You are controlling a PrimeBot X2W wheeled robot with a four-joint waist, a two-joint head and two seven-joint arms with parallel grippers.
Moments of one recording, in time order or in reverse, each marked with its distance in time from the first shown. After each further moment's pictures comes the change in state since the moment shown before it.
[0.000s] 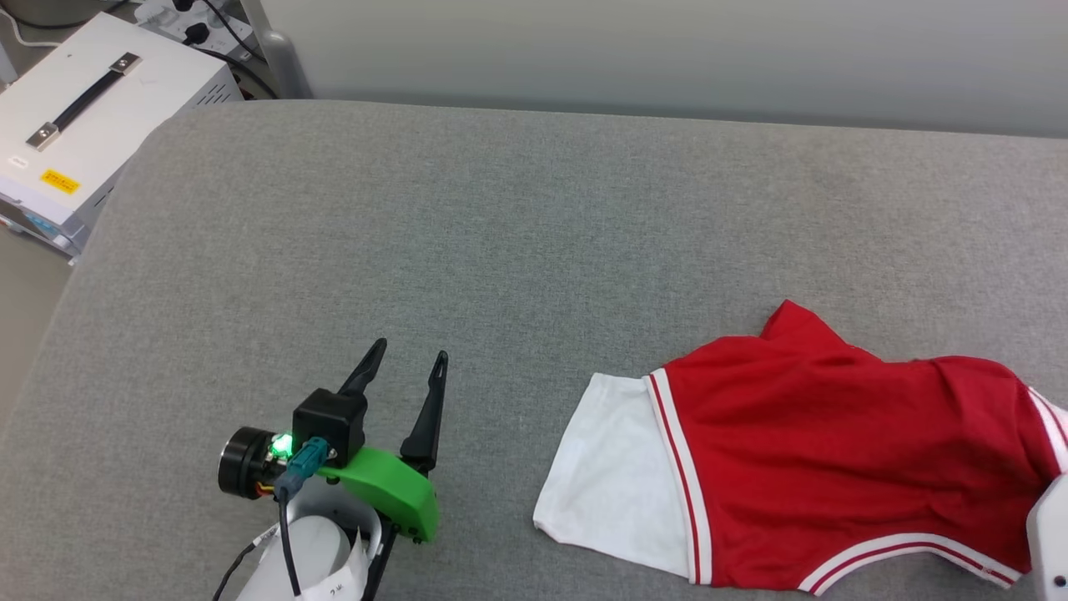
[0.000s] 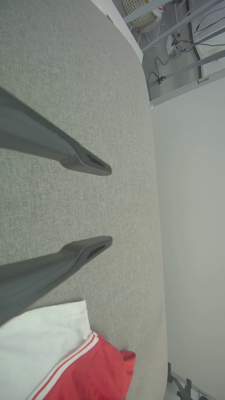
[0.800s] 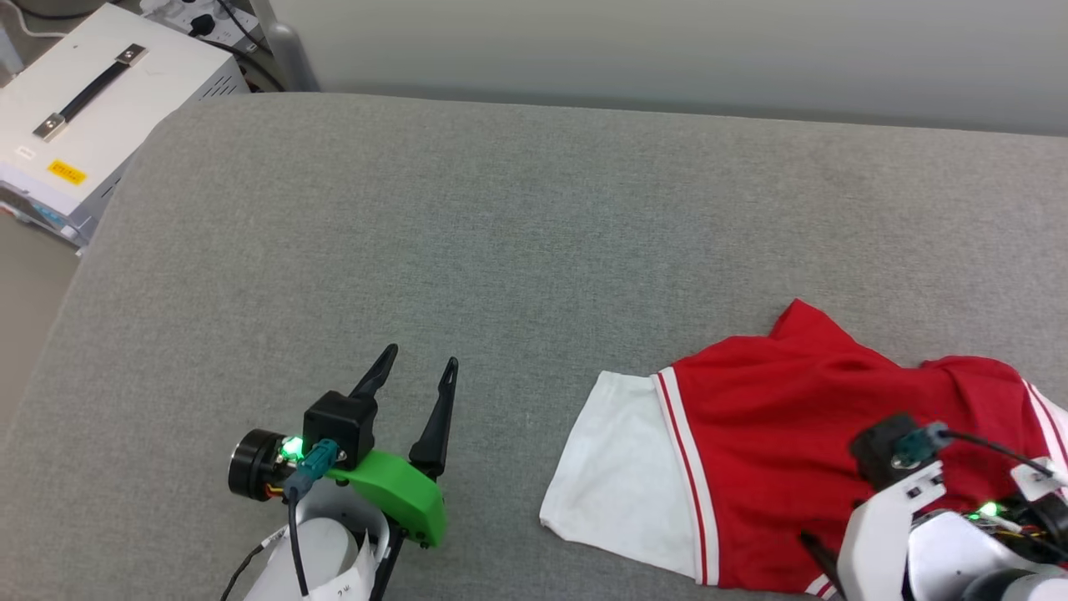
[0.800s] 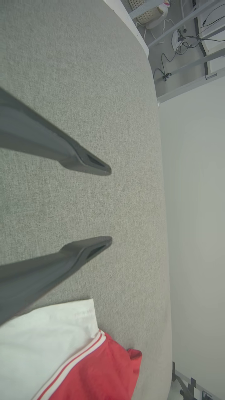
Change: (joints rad) left arm -0.005 0.002 -0.029 0.014 -0.015 0.000 0.004; right arm -0.023 -0.011 0.391 -0.148 0.244 0.000 0.134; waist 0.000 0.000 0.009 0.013
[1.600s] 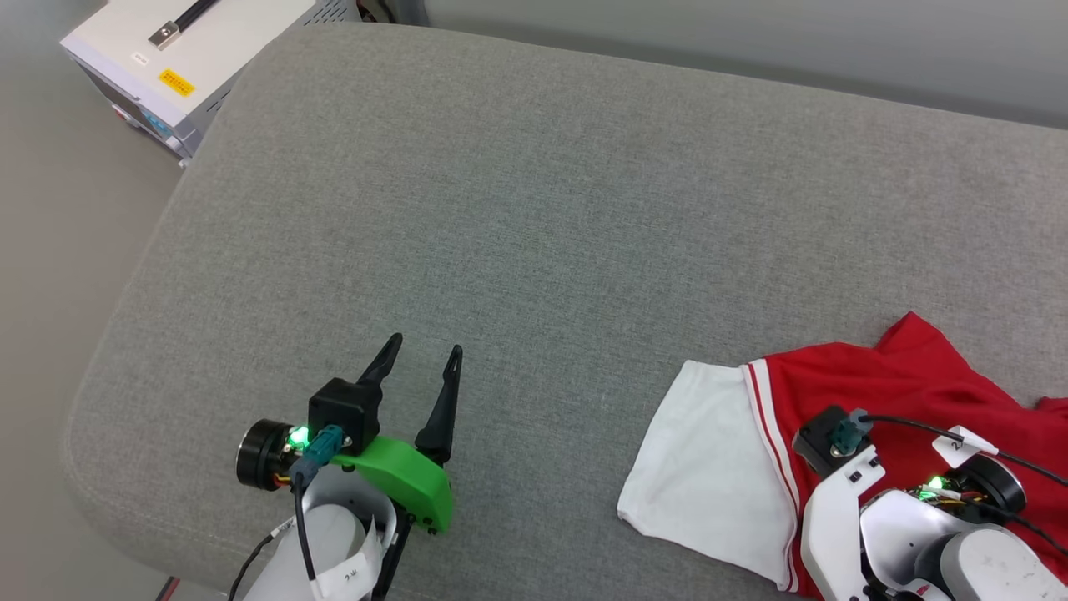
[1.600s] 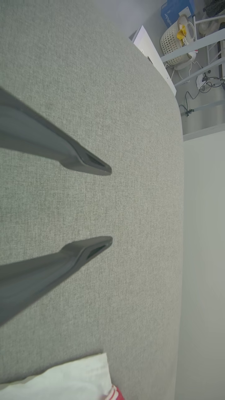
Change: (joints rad) left arm -0.037 -0.026 0.005 0.044 -0.010 0.000 -0.010; right arm -0.188 -0.092 0.257 0.275 0.052 0.000 -0.046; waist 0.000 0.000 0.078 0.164
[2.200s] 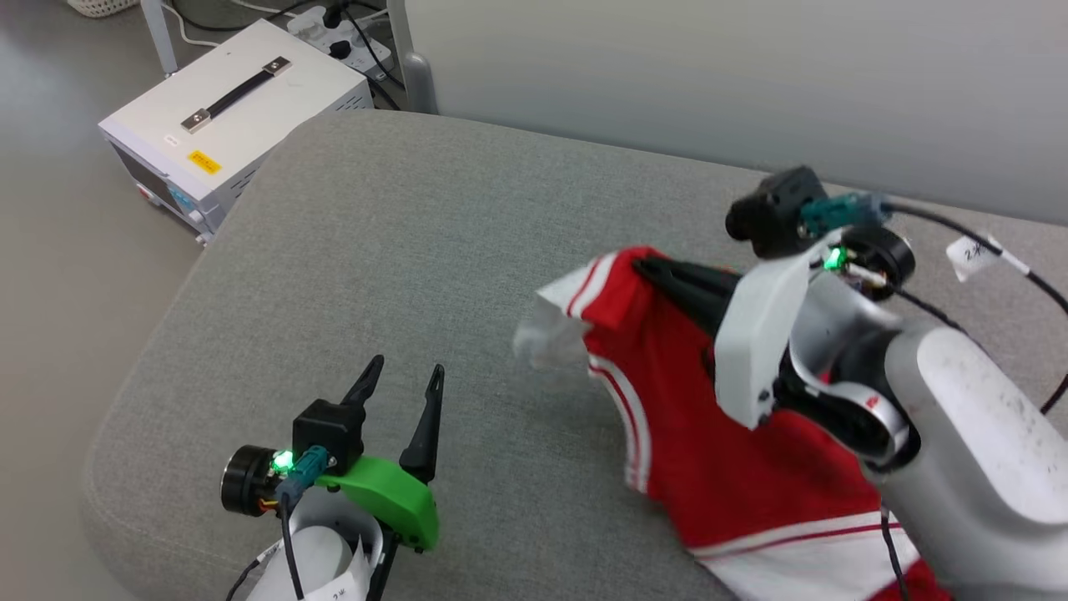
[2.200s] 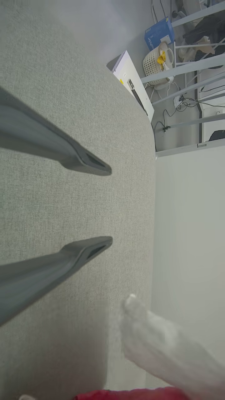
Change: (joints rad) left arm 0.046 0.009 0.026 -0.007 0.000 0.014 0.000; right arm -0.416 0.141 0.067 -0.038 0.248 0.000 -0.279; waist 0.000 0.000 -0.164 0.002
